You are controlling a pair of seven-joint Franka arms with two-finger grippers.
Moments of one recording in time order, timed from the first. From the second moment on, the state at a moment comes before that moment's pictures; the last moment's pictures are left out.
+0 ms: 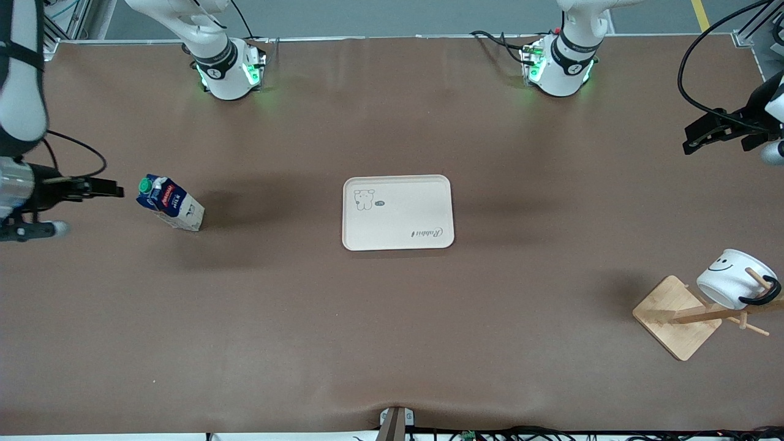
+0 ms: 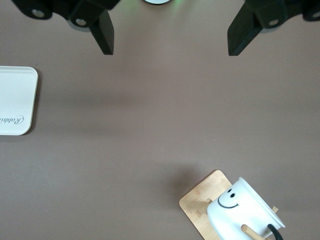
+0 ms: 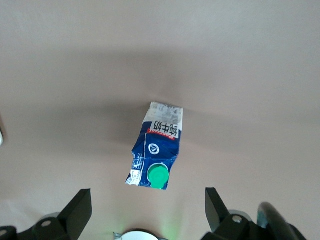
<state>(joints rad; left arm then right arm) 0.17 -0.03 -0.18 -1.56 0.03 1.48 -0.05 -0.02 0.21 -0.15 -1.58 0.06 1.52 -0.21</state>
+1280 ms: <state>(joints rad) 0.17 -0.10 -0.20 -1.67 -0.02 1.57 -0.05 -0.03 0.07 -0.13 -1.29 0.08 1.20 -0.10</state>
